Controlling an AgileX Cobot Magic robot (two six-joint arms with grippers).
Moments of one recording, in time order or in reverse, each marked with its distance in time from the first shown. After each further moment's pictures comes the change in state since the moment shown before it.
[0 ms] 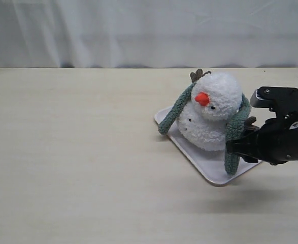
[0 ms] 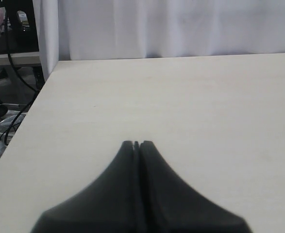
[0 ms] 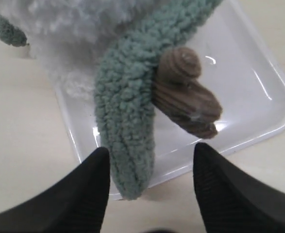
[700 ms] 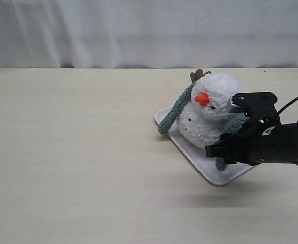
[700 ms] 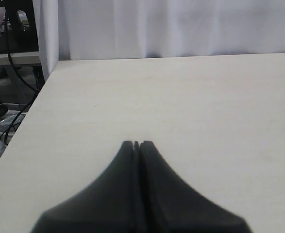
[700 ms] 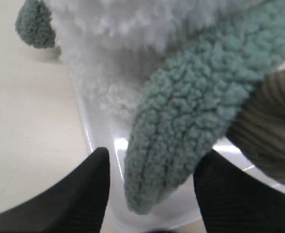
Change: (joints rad) left arm 0.000 0.000 0.000 0.000 0.000 0.000; right arm 0.124 0.112 0.002 0.016 -0.179 0.005
